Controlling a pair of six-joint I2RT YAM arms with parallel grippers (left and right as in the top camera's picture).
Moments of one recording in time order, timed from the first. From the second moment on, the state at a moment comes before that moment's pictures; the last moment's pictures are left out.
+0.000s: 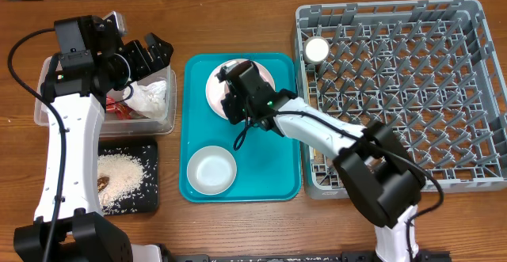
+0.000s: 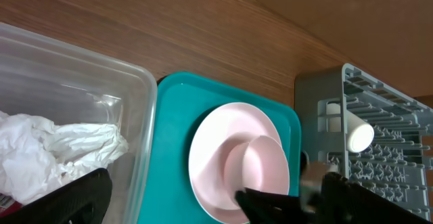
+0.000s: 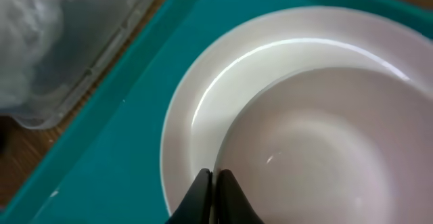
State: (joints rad) left arm 0.18 1.58 1.40 -0.68 0.47 -0.34; right arm 0.71 2.05 1.41 -0.22 -0.09 0.19
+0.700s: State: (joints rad) left arm 0.19 1.58 1.40 -0.68 0.47 -0.34; right arm 0.27 1.57 1.42 -0.61 -0.67 0.23
